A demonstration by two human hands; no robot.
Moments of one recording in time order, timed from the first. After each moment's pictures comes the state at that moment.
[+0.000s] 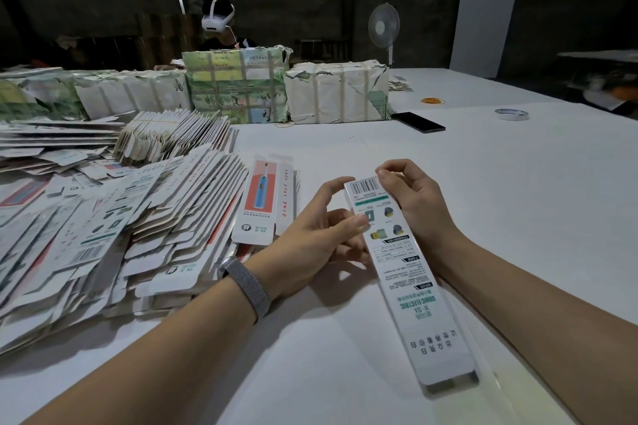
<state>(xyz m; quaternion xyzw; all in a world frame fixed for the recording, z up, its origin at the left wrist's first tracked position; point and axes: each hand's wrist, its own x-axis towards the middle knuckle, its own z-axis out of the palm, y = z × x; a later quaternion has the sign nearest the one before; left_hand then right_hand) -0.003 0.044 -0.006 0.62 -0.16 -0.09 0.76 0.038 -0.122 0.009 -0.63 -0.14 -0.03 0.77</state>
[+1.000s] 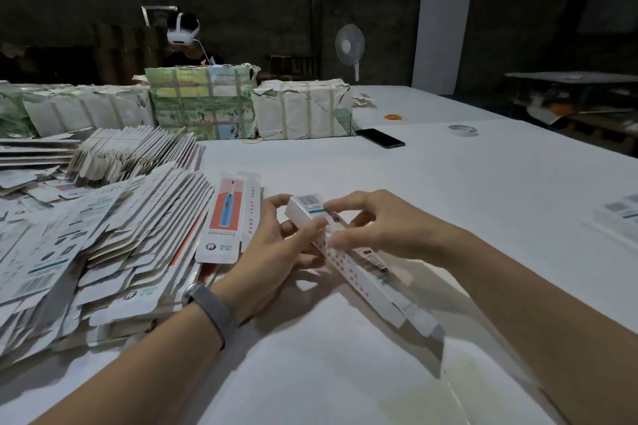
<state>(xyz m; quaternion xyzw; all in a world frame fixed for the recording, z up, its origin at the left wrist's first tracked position) -0.001 0.044 -0.008 0.62 -0.12 -0.03 0.77 0.018 -0.151 0.052 -0.88 -0.22 0.09 0.41</state>
